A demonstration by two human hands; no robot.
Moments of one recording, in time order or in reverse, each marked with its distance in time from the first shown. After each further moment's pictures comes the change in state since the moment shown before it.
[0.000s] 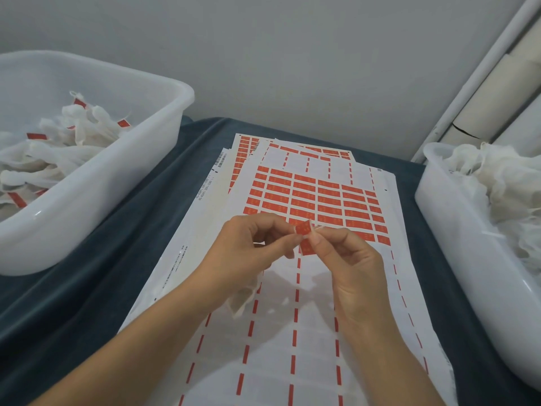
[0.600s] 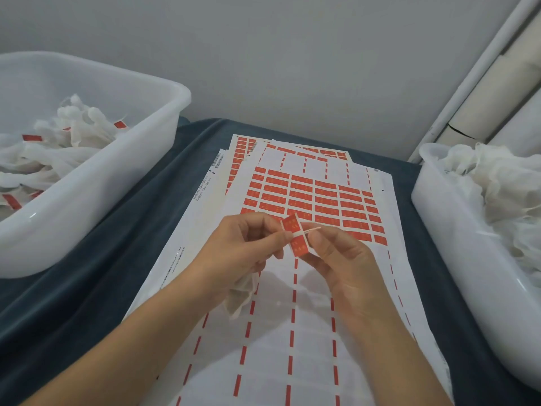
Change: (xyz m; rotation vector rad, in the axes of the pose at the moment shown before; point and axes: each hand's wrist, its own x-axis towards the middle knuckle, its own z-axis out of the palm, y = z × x) left_hand -0.001 0.005 -0.005 -0.298 -0.038 -0.207; right_hand 0.003 -0.007 -0.004 0.030 -0.133 0.141
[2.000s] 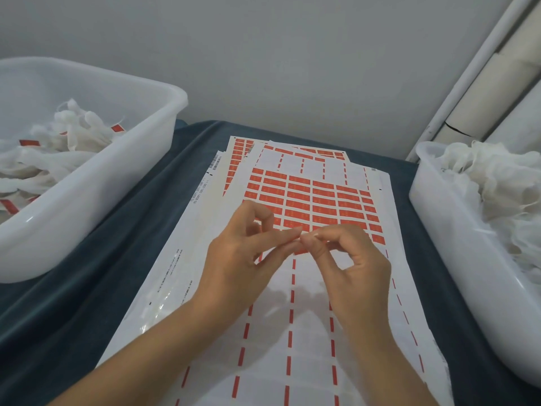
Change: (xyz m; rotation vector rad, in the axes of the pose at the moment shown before) left_hand -0.006 -0.022 0.010 0.695 0.314 0.805; right_hand -0.004 0.005 0.001 -0.581 0.259 -0.524
